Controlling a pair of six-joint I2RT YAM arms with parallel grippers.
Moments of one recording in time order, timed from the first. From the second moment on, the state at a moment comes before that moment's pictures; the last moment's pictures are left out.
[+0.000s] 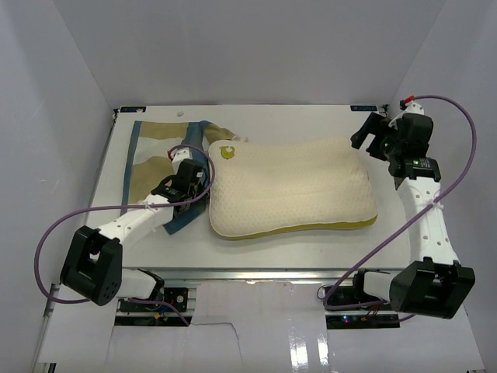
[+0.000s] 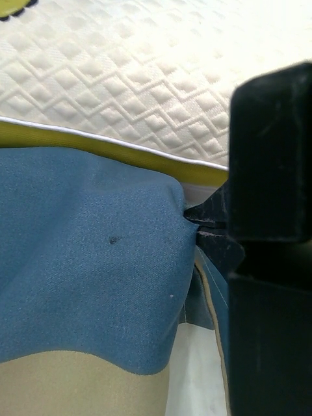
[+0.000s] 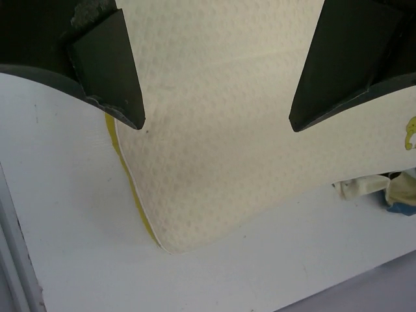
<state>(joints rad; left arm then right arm) -0.47 1.34 0.82 -0.26 -0.38 -0.63 -0.11 1.23 1.20 -0.43 -0.18 0.30</state>
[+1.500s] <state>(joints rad) -0.71 1.40 0.79 -0.19 -0.46 -0.66 0.02 1.59 1.30 -0.27 -0.02 0.30</state>
